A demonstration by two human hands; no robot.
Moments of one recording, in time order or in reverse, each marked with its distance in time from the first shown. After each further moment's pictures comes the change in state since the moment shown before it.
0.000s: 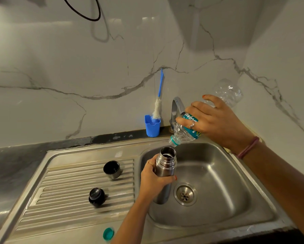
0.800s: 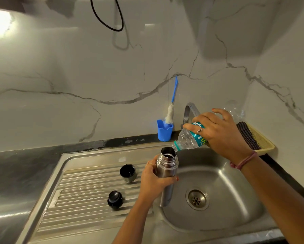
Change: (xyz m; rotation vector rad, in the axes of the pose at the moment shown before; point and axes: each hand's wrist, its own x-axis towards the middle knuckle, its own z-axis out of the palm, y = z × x) left_hand -0.009 0.017 -0.068 -0.072 0.012 0.033; right_hand 0.031 -0.044 -0.007 0.235 -0.043 0.232
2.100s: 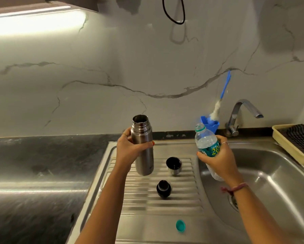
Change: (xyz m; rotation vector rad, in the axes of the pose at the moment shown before) left_hand 0.009 0.027 -0.229 -0.009 0.325 0.013; right_hand 0.038 -0.185 0.063 1.315 0.065 0.951
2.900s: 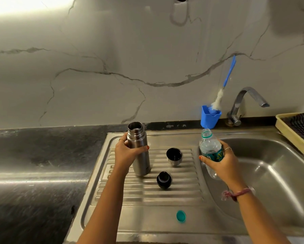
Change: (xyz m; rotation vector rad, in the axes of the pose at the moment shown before) left_hand 0.006 -0.062 -0.001 0.025 0.029 -0.149; right_hand -0.025 0.043 0.002 -0.078 0.004 0.071
